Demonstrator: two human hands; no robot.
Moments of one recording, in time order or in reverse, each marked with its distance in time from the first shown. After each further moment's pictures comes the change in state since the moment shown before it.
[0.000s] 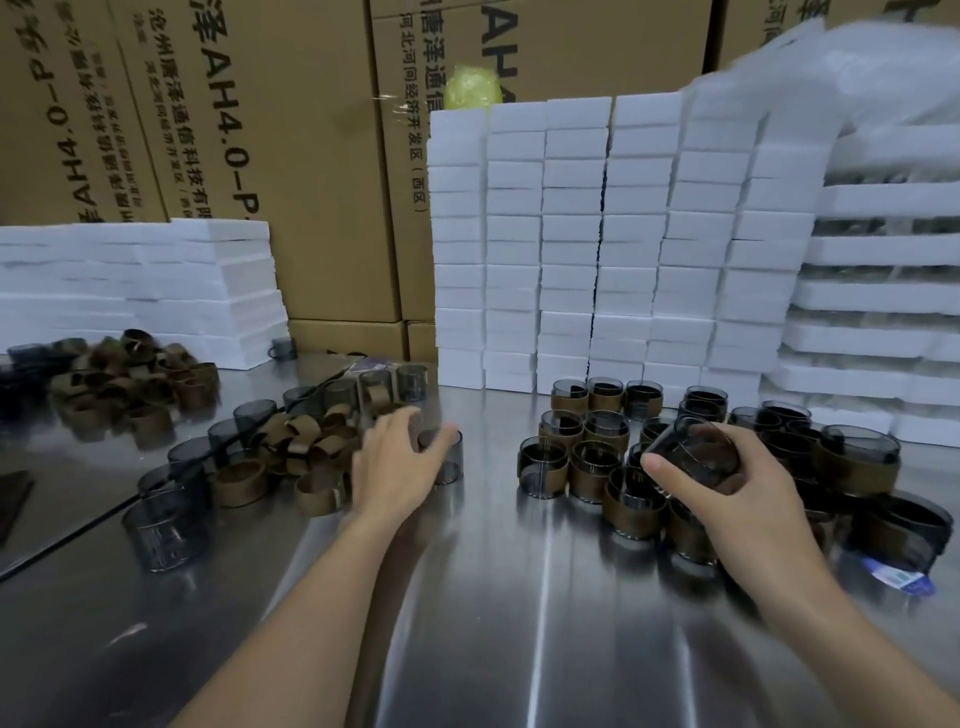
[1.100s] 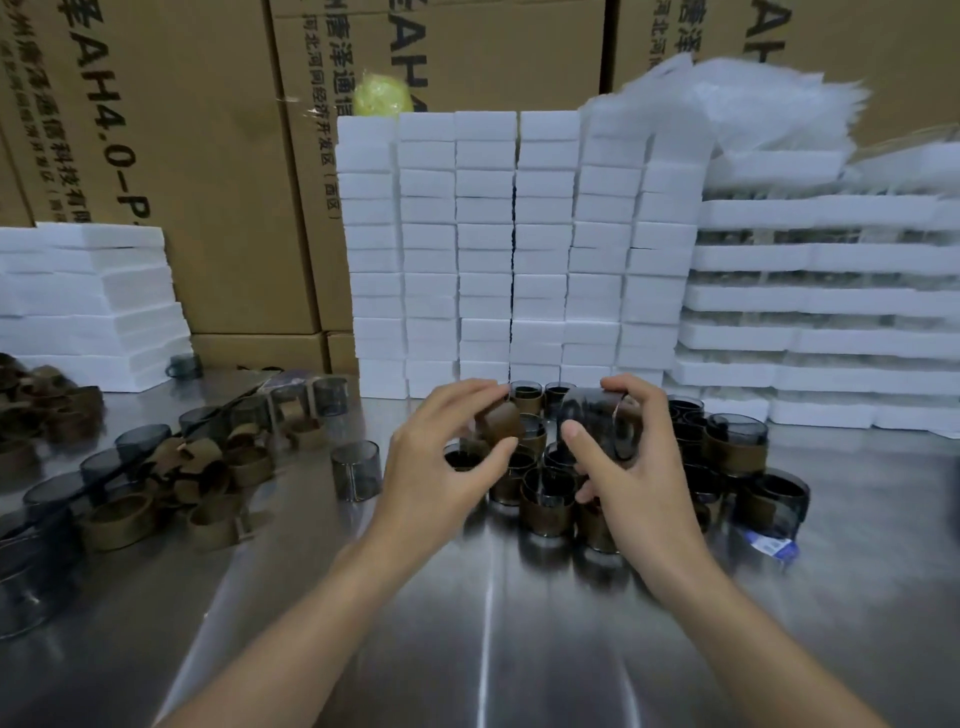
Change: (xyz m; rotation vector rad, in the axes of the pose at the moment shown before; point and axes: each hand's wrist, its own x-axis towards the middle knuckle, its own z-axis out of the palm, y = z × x) left_hand -0.078 0.124 -0.002 -0.581 -0.010 0.675; right_hand -0.005 -0.027 0.004 0.142 0.029 -0.167
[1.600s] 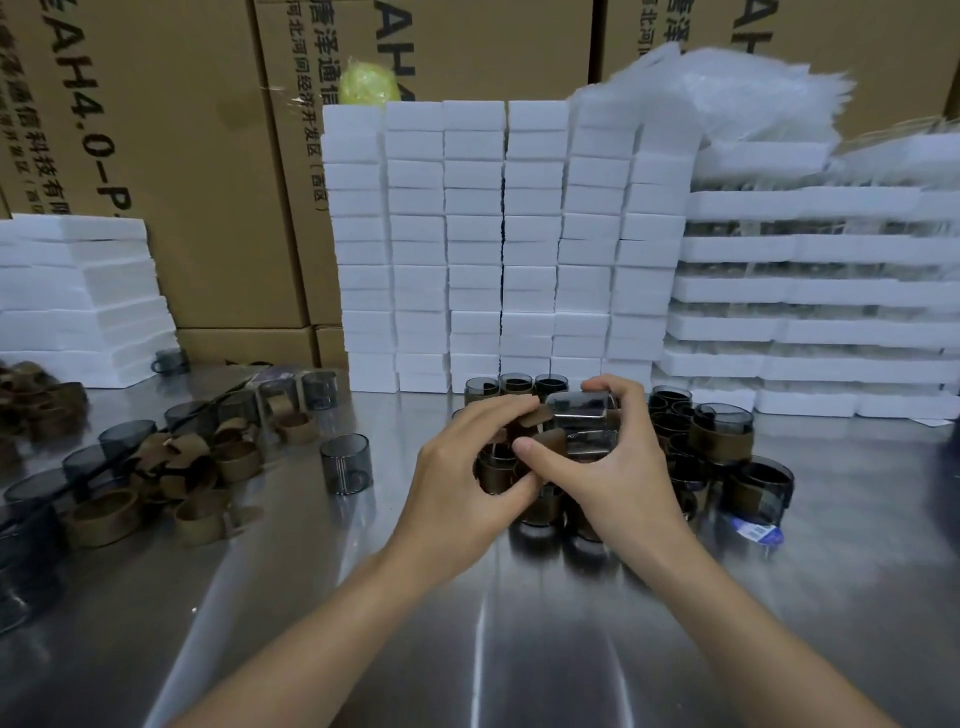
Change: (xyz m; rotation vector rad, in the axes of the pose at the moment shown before) left_hand -0.016 0.013 0.025 -0.139 -0.071 0.057; right_hand 0.000 0.001 0.001 -0.035 -0.070 -0.023
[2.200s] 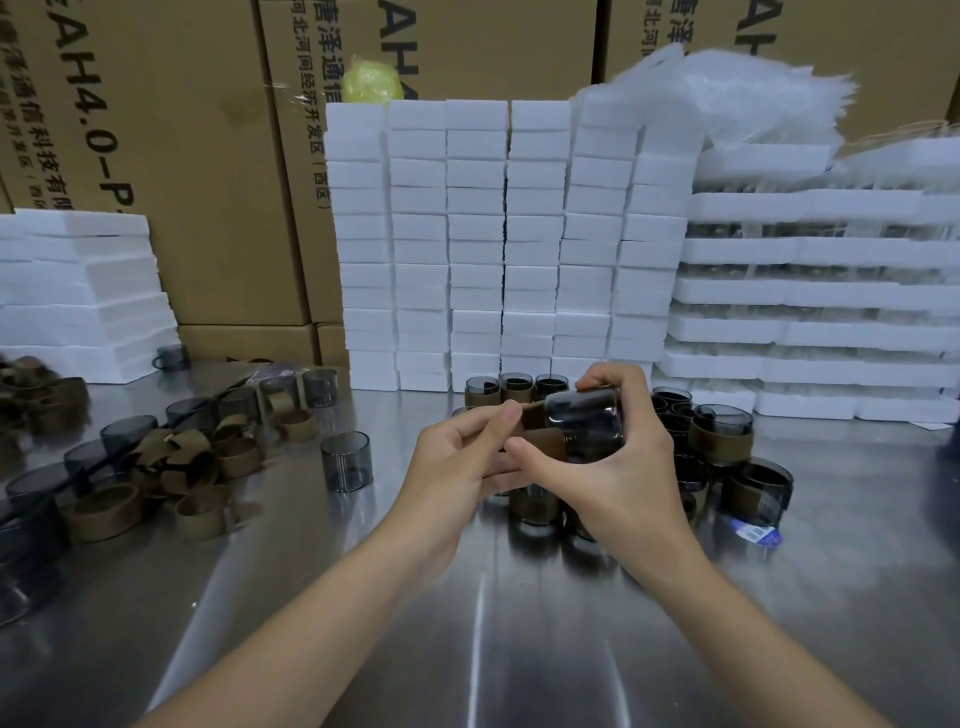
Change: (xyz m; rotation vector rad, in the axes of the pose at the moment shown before) left_hand 0.015 0.021 -0.002 -0.704 0.017 -0.700; right_hand -0.003 -0.015 0.002 -0.097 0.073 -0.184
